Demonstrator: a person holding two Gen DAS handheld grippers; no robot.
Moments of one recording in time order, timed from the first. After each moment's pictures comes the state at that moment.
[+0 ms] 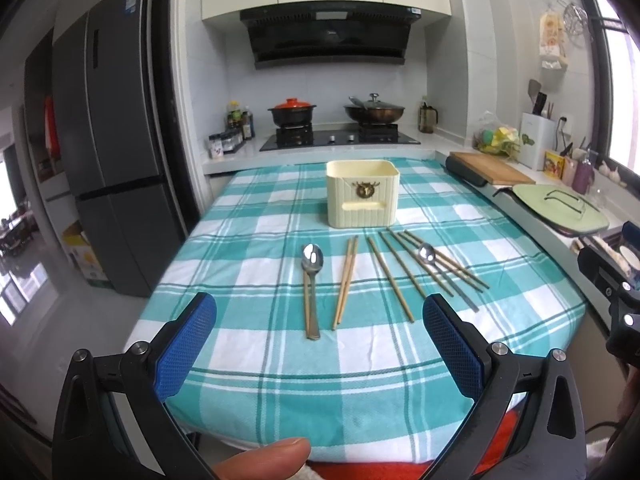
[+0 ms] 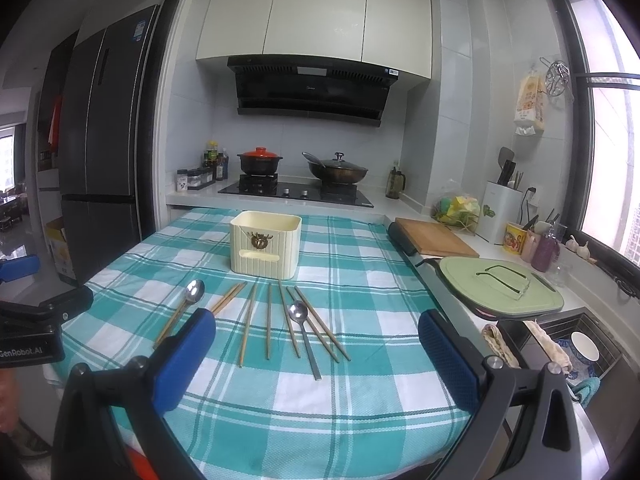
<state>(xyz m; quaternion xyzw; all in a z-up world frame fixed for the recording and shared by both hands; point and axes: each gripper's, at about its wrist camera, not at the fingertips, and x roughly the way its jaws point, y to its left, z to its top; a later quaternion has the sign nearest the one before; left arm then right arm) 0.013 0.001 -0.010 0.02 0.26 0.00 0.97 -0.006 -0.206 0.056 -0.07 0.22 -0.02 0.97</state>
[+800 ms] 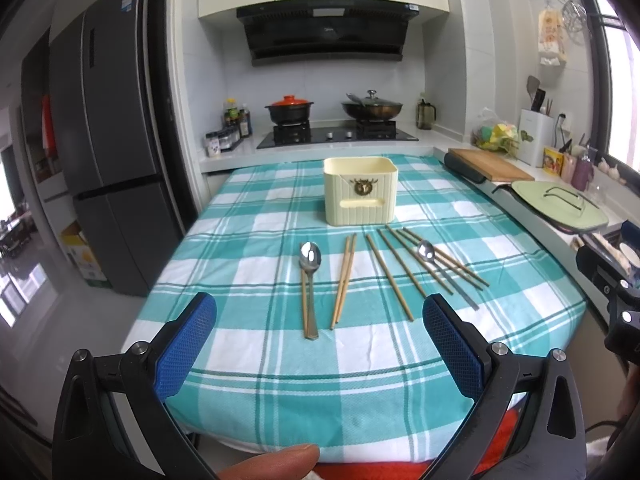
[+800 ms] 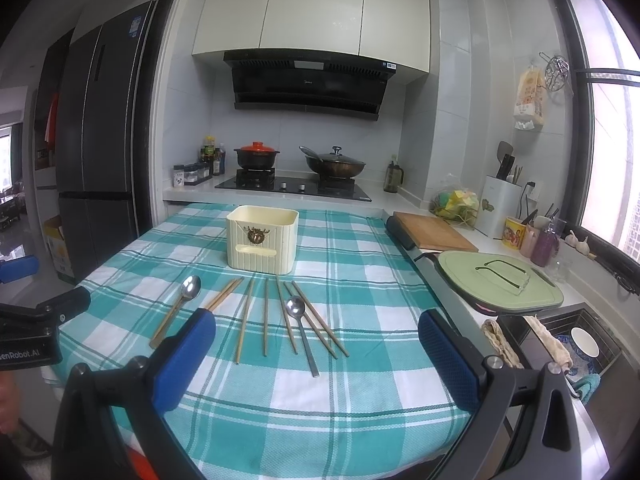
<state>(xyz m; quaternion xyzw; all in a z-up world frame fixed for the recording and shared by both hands) 0.017 0.000 -0.012 0.03 0.26 0.00 0.96 0.000 -0.208 0.056 -0.07 0.23 -0.02 0.97</state>
